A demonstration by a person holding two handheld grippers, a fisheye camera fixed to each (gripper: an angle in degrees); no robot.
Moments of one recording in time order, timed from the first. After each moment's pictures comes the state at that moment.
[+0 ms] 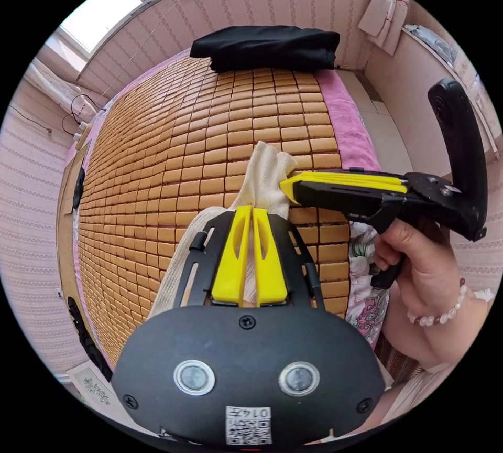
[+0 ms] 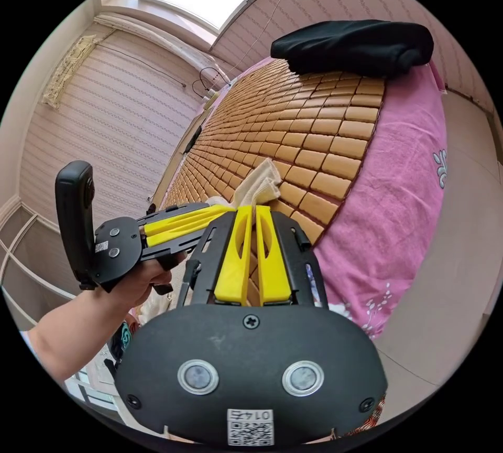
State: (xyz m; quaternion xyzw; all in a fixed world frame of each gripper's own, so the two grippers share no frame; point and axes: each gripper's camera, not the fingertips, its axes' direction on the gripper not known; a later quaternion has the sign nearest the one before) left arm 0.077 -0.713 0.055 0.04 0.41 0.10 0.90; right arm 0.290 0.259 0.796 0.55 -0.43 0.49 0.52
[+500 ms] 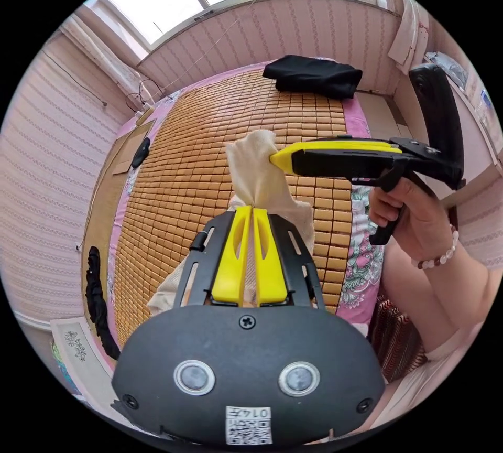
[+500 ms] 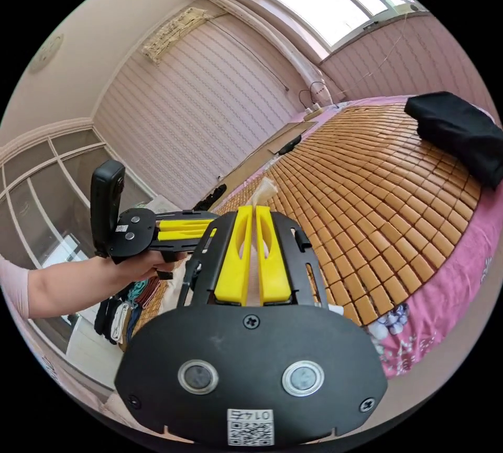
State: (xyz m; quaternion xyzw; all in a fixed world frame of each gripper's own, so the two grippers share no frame) left arm -0.097 -0.568 0.009 0.04 0.35 0.01 0.94; right arm 0.227 0.295 0.649 0.72 -0.37 0.26 0.53
